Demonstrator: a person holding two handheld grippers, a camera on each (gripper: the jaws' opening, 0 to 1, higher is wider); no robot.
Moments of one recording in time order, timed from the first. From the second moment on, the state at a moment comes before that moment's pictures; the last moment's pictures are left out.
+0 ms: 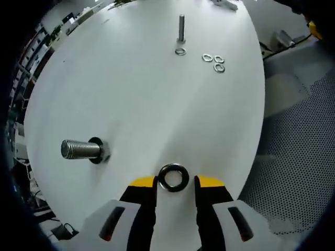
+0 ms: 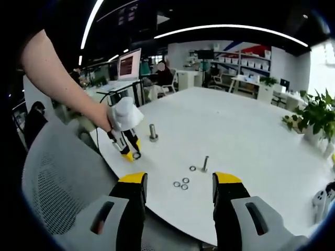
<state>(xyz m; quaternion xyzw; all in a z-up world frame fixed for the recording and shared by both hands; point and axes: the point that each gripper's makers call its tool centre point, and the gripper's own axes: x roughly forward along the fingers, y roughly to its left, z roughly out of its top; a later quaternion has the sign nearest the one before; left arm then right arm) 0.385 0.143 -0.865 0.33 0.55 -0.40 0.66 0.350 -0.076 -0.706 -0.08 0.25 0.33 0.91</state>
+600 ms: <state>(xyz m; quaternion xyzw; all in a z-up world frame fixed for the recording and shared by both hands) 0.389 0.144 -0.864 0.34 0.56 -0.39 0.65 0.350 -0.076 -0.706 -0.08 0.25 0.33 0.91</state>
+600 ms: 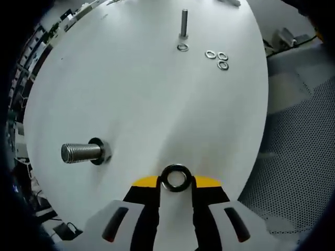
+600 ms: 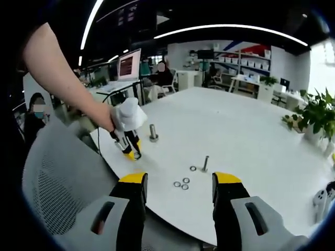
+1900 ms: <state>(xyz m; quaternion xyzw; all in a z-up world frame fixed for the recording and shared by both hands) 0.409 0.158 -0.839 0.32 0.51 -0.36 0.71 0.350 -0.078 -0.708 -0.08 0.25 0.33 0.91</state>
